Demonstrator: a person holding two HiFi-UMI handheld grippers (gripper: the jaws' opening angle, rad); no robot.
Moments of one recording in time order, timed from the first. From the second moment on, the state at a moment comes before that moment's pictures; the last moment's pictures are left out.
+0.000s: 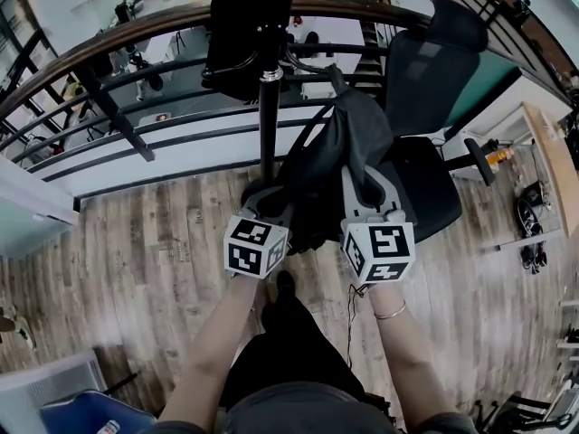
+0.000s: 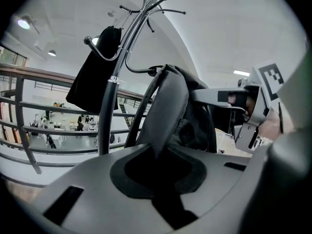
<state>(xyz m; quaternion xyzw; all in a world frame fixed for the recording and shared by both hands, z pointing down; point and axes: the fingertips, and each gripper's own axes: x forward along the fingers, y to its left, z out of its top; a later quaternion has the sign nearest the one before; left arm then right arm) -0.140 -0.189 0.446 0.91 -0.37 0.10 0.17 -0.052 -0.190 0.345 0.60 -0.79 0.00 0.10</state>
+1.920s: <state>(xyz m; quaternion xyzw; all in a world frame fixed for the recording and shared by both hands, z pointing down) 0.061 -0.109 0.368 0.97 -0.18 0.11 0.11 0.135 -0.073 0.269 0.75 -0.66 0.01 0.08</state>
